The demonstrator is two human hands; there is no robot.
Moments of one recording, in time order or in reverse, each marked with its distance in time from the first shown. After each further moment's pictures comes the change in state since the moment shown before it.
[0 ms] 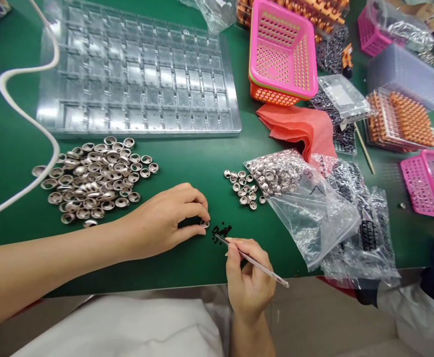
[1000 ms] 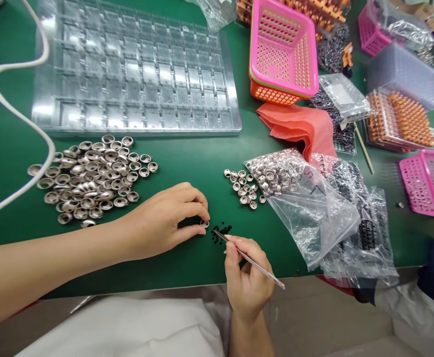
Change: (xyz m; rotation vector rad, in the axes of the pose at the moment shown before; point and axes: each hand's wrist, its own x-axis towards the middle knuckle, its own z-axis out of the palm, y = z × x) left_hand -0.001 -0.001 0.001 0.003 0.010 0.012; right_hand -0.001 0.003 0.002 -0.092 -0.002 -0.026
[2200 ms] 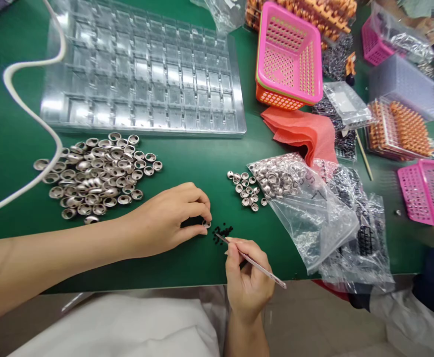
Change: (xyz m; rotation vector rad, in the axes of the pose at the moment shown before) left_hand 0.001 0.002 -0.002 -0.010 -0.025 -0.036; right_hand 0.001 0.000 0.001 0.076 0.007 0.023
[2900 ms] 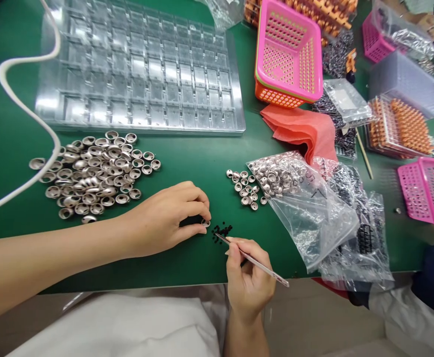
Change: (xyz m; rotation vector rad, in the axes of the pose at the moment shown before) left_hand 0.001 -0.001 0.001 0.003 0.006 0.012; right_hand -0.001 0.000 -0.001 -0.008 0.022 0.020
